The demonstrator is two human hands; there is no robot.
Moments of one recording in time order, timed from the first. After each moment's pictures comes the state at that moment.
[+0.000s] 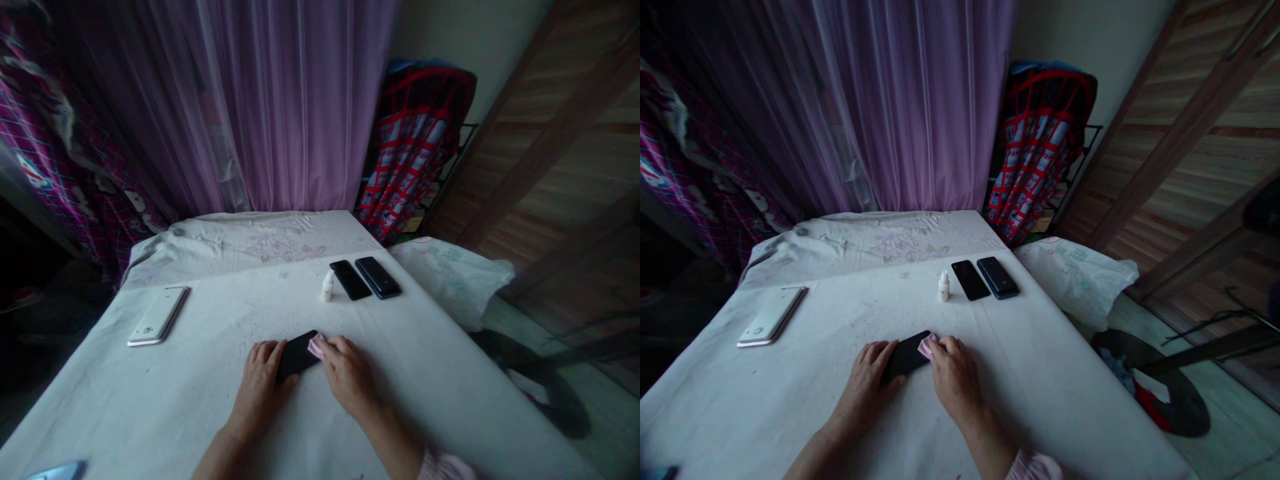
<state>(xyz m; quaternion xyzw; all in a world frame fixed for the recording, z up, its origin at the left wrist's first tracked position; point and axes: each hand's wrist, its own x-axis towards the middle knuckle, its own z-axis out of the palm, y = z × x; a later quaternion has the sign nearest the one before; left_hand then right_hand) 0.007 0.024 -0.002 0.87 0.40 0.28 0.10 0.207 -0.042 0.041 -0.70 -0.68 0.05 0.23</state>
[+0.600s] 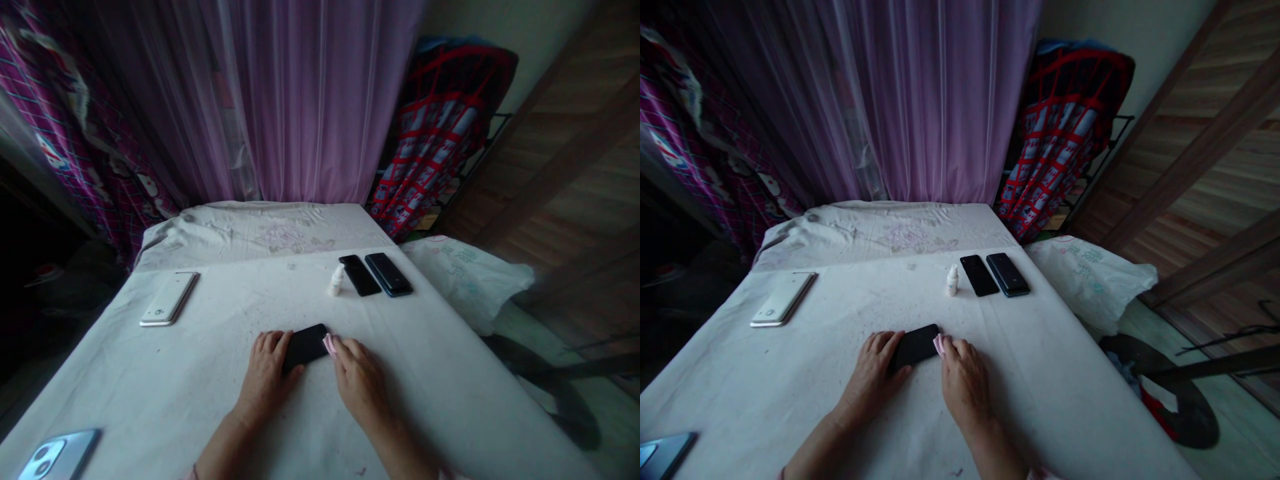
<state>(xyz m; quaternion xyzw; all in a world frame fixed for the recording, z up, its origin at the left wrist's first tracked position) 0.011 0.019 0.001 0.86 0.41 0.28 0.11 0.208 -0.053 0.027 -0.72 -0.66 -0.01 0.21</state>
